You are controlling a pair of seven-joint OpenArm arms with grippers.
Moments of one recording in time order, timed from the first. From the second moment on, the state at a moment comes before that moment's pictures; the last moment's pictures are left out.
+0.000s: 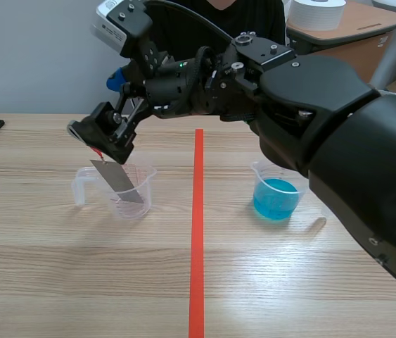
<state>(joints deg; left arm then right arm) 62.3 -25.9 -1.8 91.5 -19.4 0.1 -4.6 33.8 2.0 -36.2 62.6 13.2 45.3 -3.7</state>
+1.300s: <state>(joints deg) 62.4 -26.0 -1.8 91.5 -19.4 -0.2 -4.6 0.6 39.2 -18.6 104.9 26.6 27.8 -1.2</state>
